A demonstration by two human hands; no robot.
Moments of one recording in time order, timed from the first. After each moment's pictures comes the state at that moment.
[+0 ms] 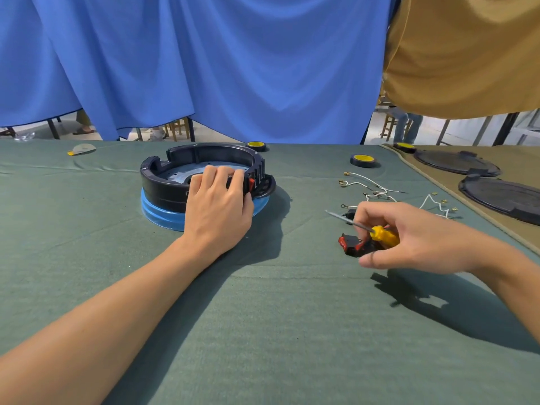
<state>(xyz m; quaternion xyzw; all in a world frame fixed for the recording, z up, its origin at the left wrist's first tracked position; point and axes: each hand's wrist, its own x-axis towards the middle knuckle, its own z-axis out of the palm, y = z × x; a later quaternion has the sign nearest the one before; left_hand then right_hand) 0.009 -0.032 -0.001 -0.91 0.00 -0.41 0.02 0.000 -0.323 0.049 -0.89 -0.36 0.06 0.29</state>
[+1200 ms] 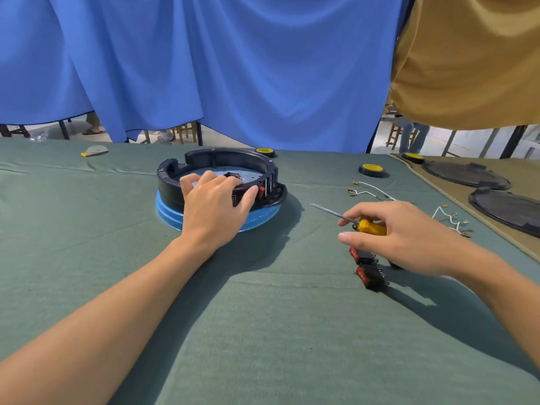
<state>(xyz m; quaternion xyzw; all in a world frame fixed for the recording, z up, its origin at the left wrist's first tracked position) 0.013 -0.009 0.005 -0.88 -0.01 -0.46 -0.10 0.004 -0.296 0.049 -0.92 -0.31 -0.05 0.24</state>
